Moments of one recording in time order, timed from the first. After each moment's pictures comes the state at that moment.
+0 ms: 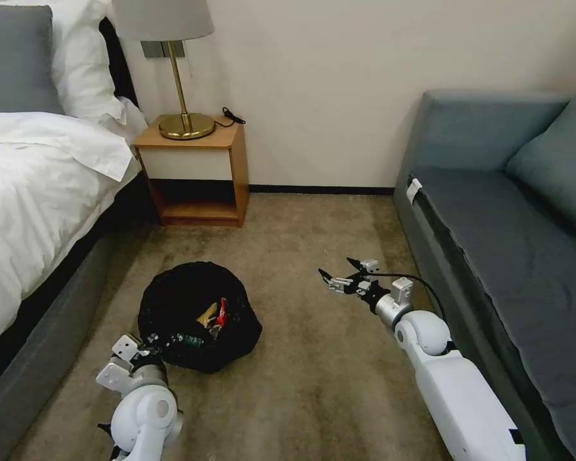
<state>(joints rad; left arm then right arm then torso) 1.41 -1.47 -0.63 -1.93 -0.84 0.15 -0.55 -0.96 1.27 0.36 1.49 0.34 -0.15 -0.40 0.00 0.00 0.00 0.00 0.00</state>
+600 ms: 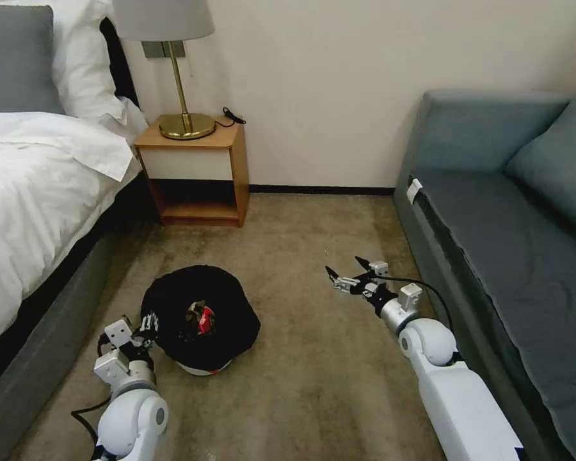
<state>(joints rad) 1.43 -1.38 -0.63 -1.88 -0.21 -0.01 -0.38 -1.04 1.29 0.42 1.57 0.34 -0.08 -0.33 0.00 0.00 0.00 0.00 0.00</state>
